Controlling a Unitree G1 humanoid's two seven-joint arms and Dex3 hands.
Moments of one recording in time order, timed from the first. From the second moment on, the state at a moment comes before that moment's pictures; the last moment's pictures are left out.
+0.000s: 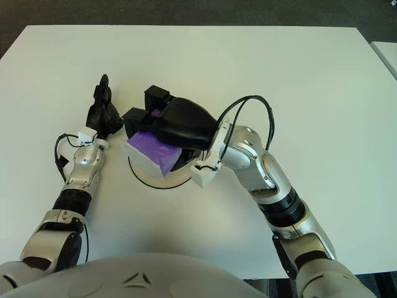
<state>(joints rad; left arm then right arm) -0.31 0.06 0.03 0.51 0.03 -0.51 0.09 -0.42 -0.45 0.37 -0.48 -0.54 -0.35 0.55</state>
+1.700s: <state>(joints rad) -0.09 0.09 -0.03 0.19 0.10 -0.33 -0.03 -0.59 -0.52 0.35 -0.34 -0.59 -0.35 0.68</state>
